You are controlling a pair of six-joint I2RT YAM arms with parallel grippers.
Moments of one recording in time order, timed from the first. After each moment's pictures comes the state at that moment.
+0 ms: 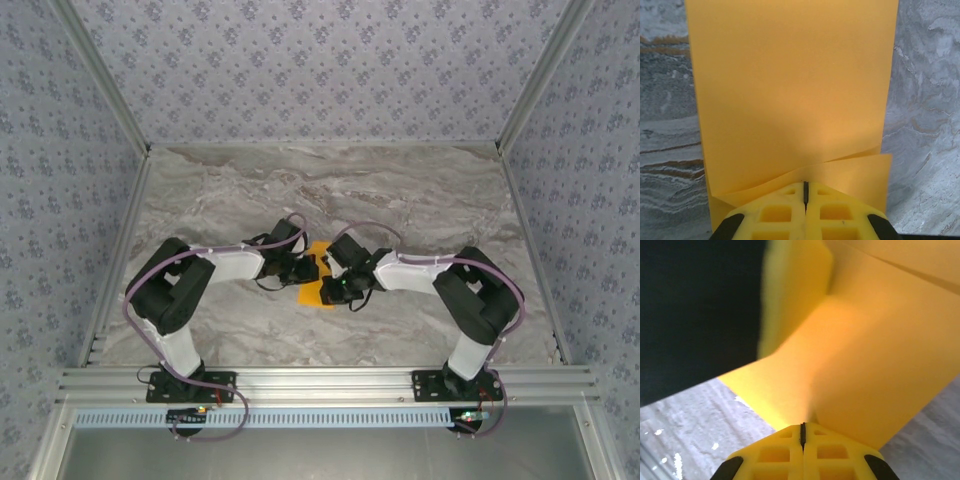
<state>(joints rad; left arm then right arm) -0.68 1.78 0.89 -0.13 0.36 -0.68 0.79 1.72 0.89 -0.30 -0.36 0.58</state>
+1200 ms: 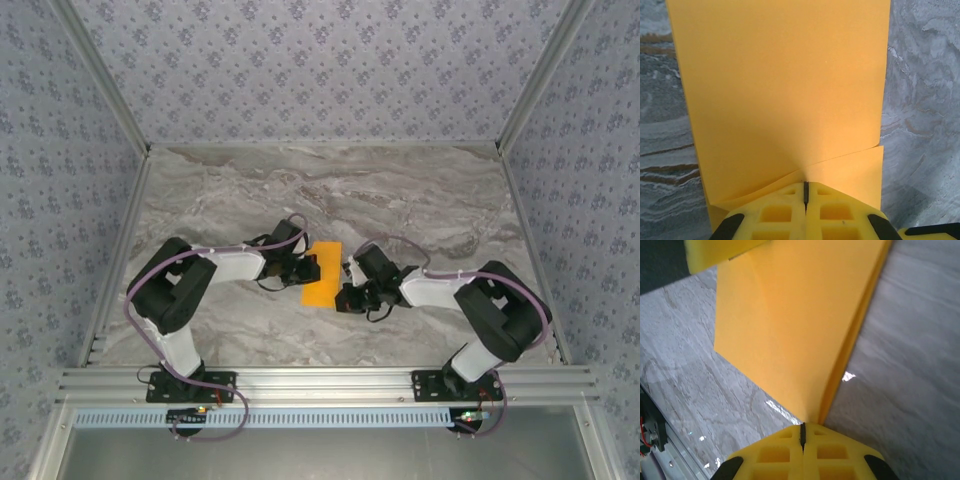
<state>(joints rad) -0.68 1.79 0.89 -0.11 0.37 -0.70 0.71 1.56 0.61 -0.08 -0.49 0.65</state>
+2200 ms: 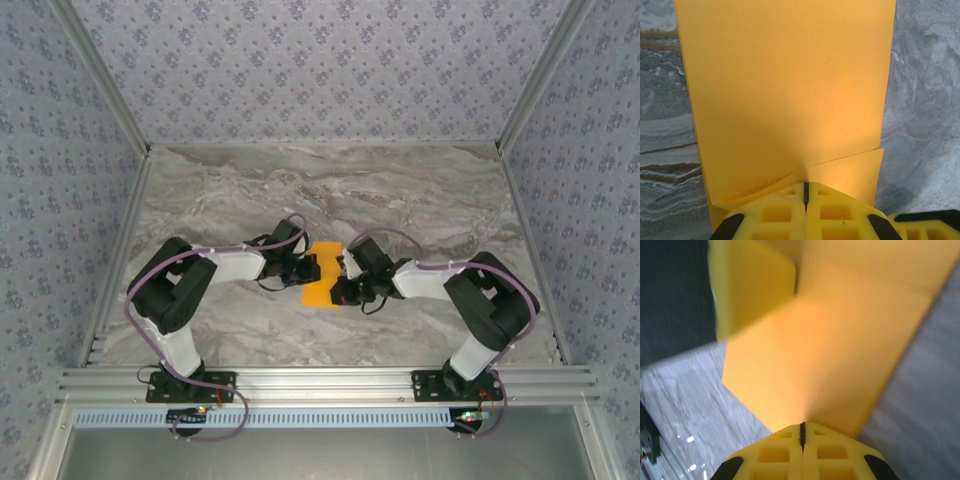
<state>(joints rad) -0.68 1.80 0.89 -0.11 0.37 -0.73 0.70 1.63 0.68 -0.09 -0.49 0.57</state>
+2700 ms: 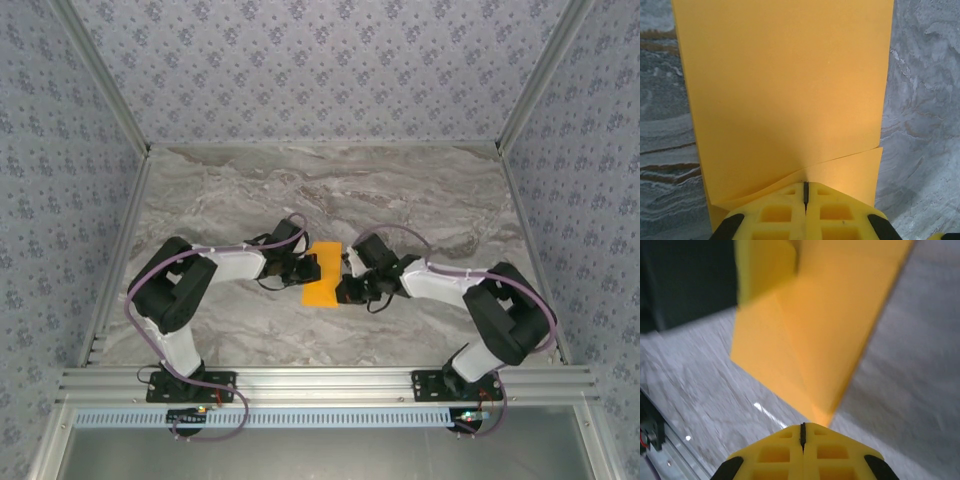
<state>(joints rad) -0.68 1.80 0.90 -0.12 0.37 -0.73 0.69 1.55 0.73 -0.22 -0.45 0.57</state>
